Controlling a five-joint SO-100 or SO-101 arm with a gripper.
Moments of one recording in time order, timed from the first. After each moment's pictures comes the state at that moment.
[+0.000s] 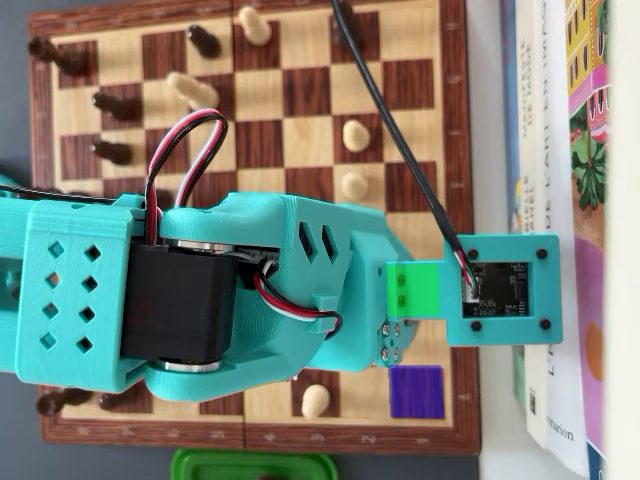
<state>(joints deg) 5.8 63.4 70.0 55.8 84.6</state>
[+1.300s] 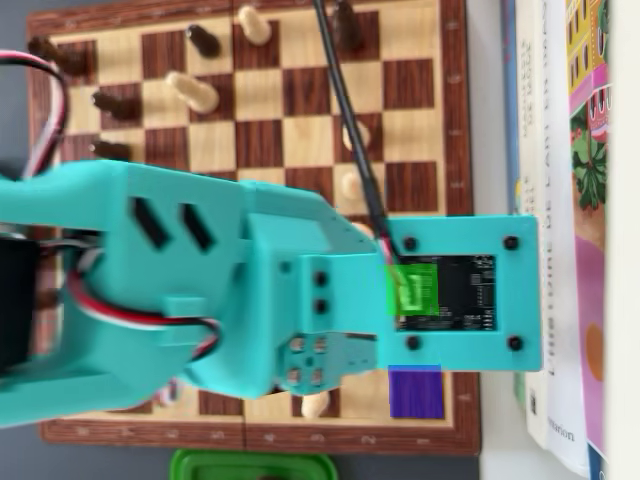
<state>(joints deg) 5.6 86.8 81.9 55.8 84.6</state>
